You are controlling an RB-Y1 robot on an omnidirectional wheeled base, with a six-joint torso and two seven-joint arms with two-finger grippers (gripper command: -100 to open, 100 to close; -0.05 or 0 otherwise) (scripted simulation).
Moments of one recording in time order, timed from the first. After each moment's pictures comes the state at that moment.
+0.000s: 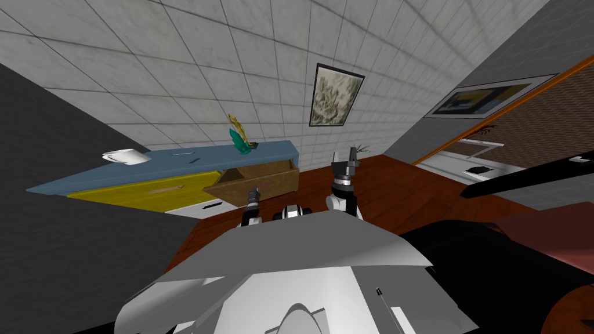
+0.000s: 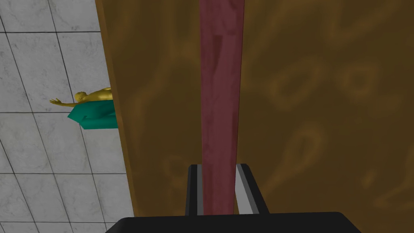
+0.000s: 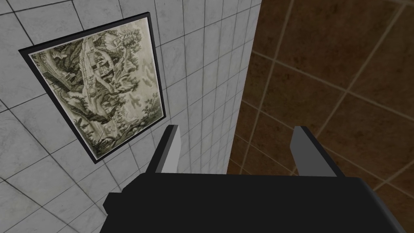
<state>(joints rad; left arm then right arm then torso) 0.36 0.01 0.05 -1.53 -0.01 -0.44 0.04 0.47 0.00 0.00 -2.32 -0.09 -0.55 -0.12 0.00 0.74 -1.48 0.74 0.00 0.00</state>
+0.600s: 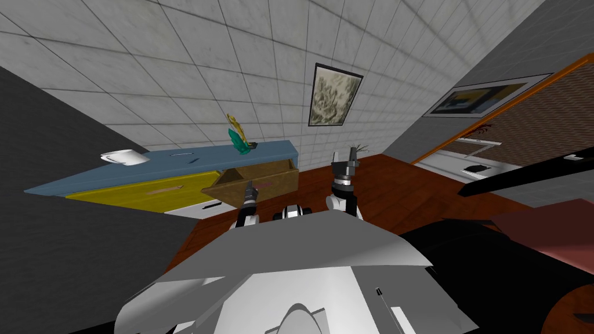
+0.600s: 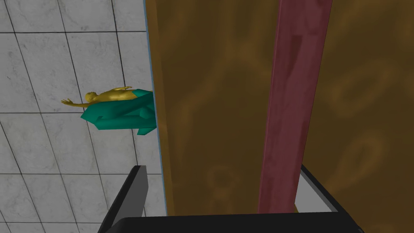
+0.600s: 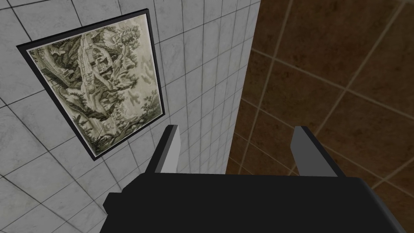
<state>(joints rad) 0.39 0.02 0.05 -1.69 -0.01 -0.30 0.06 0.47 0.00 0.00 -2.32 -0.09 -0.55 -0.12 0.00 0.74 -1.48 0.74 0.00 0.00</state>
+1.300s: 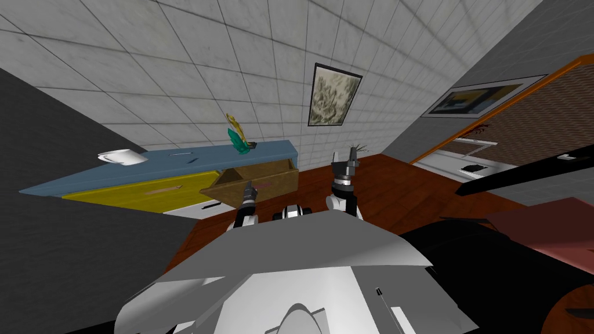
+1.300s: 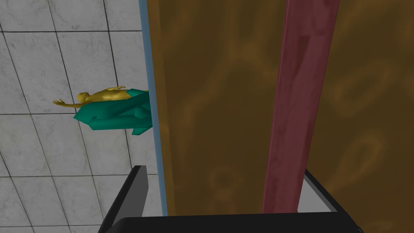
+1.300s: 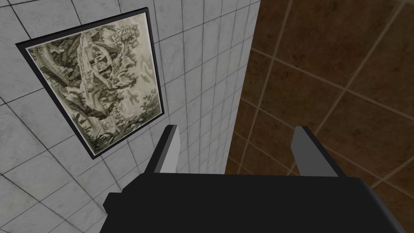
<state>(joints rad) 0.42 0.02 0.05 -1.76 -0.01 -0.22 0.06 0.47 0.00 0.00 -2.32 -0.09 -0.55 -0.12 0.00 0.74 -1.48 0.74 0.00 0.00</state>
